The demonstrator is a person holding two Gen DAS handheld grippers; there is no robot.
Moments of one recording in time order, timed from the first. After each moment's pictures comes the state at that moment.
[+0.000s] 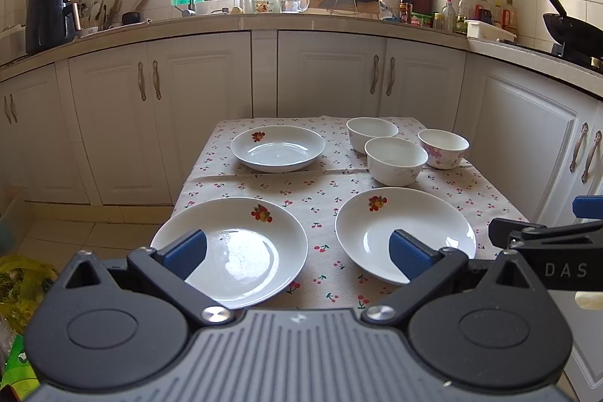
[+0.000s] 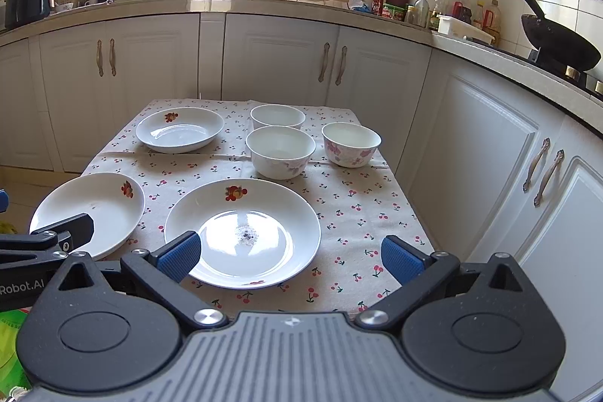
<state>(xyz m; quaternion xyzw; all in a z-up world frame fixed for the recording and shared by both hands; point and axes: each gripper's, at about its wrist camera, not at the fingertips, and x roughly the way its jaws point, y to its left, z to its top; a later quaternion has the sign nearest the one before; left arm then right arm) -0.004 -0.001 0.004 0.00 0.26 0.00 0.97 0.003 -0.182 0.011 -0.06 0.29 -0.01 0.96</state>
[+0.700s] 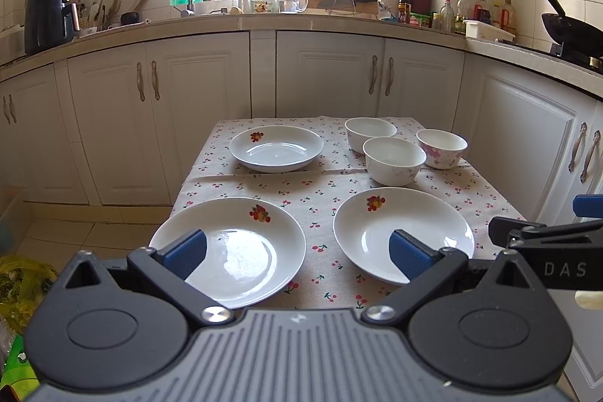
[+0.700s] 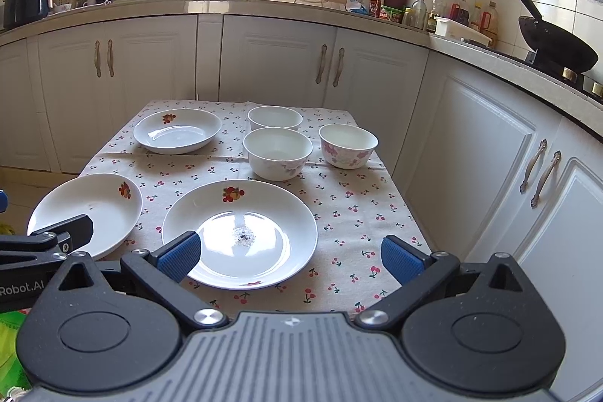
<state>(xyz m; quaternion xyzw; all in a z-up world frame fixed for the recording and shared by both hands) -0.004 -0.001 0.003 -0.01 0.25 -0.01 0.97 0.003 -0.182 0.011 -0.06 0.29 -0.01 0.96</state>
